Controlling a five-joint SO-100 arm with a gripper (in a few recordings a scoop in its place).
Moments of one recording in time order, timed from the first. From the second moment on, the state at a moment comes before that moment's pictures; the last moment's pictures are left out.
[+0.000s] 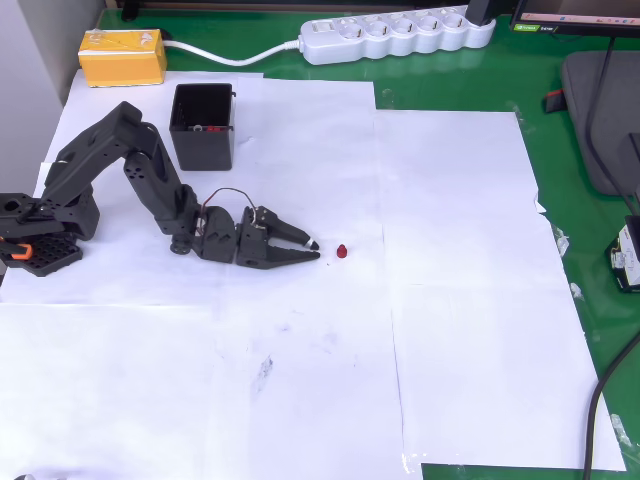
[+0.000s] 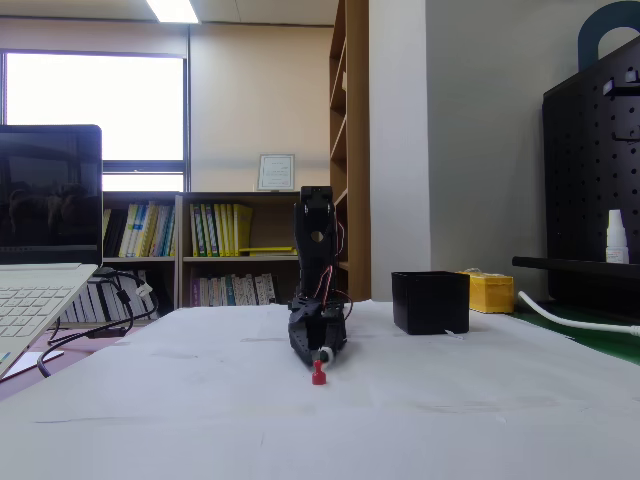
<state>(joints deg) 6.0 139.9 58.6 -70.2 -85.8</state>
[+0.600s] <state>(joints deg) 6.5 135.3 57.6 -59.4 -89.7</state>
